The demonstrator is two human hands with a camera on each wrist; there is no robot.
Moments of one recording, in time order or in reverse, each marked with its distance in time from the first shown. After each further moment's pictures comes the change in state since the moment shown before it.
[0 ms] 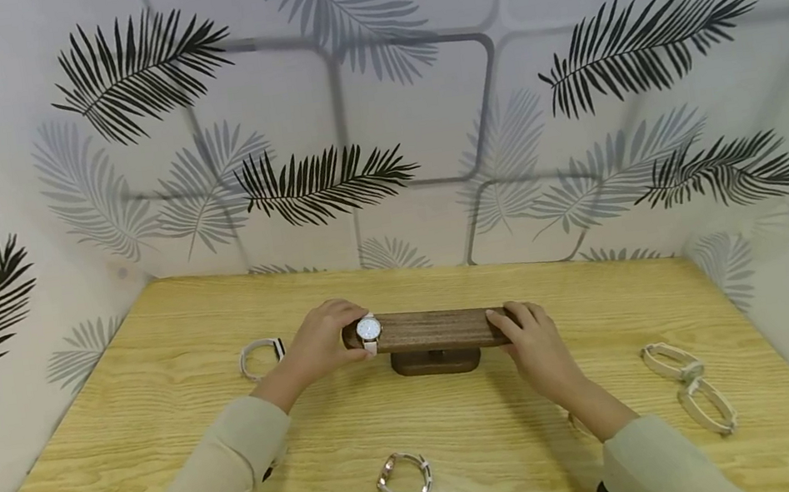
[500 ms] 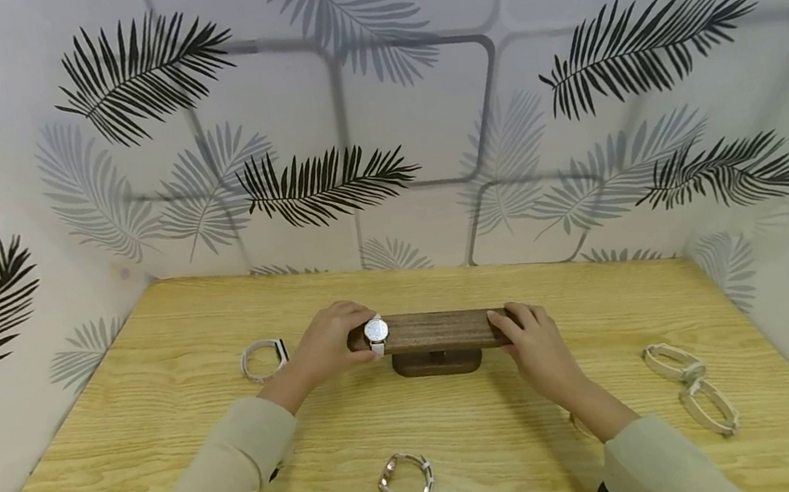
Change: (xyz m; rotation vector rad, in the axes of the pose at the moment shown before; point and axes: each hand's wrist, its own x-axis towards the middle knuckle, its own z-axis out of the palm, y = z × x) left_hand 0.002 0.007 0.002 0.002 0.005 0.043; right_hand 0.001 -0.001 -0.001 0.002 -0.008 0.002
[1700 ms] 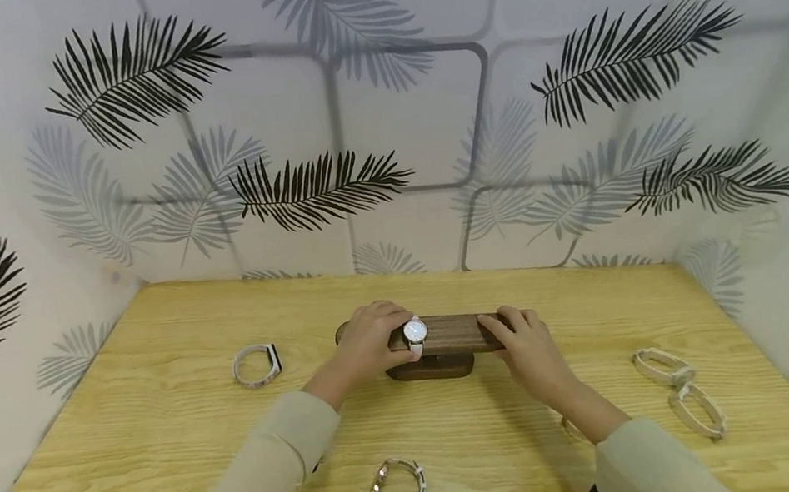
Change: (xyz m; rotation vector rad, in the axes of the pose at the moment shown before) left_hand 0.034 0.036 0.024 0.019 -0.028 0.032; right_hand 0.001 0.002 -0.002 -0.032 0.002 -0.022
